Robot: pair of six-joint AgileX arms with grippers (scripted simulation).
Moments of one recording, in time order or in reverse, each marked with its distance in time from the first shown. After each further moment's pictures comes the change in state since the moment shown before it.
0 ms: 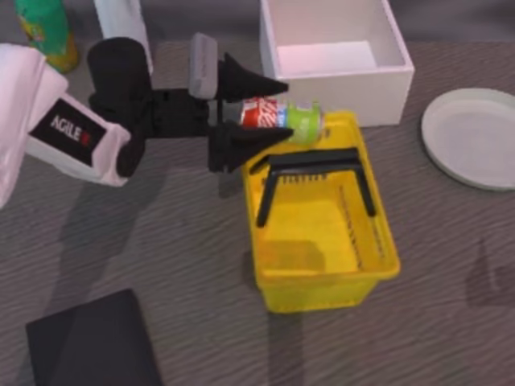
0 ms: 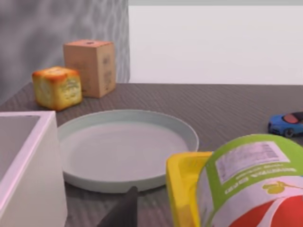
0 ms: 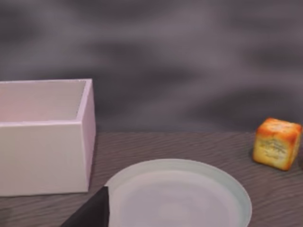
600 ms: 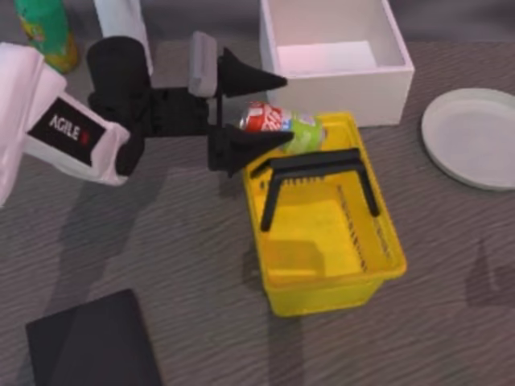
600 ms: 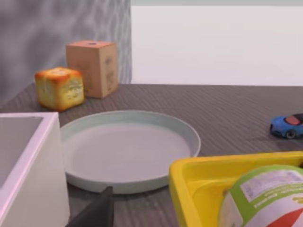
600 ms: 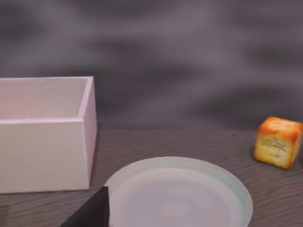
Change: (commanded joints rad) left arm -0.001 -0.010 -0.002 -0.004 -0.007 -0.001; right arm 0.004 0.010 0.008 -0.006 -0.001 -0.005
